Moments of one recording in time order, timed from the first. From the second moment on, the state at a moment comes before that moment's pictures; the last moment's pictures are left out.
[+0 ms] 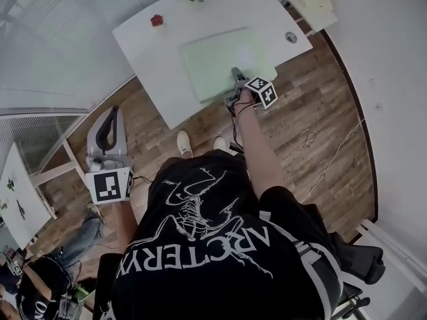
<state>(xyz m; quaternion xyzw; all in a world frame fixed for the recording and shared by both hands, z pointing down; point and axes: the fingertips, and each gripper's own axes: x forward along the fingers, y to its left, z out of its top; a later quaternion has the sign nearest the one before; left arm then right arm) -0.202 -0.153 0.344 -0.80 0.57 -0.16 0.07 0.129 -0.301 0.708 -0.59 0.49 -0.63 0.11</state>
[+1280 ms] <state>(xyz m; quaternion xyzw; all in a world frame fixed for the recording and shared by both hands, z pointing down) -0.161 -0.174 0.338 -0.83 0.53 -0.15 0.07 0.088 -0.249 0.360 -0.45 0.89 -0.08 0.03</state>
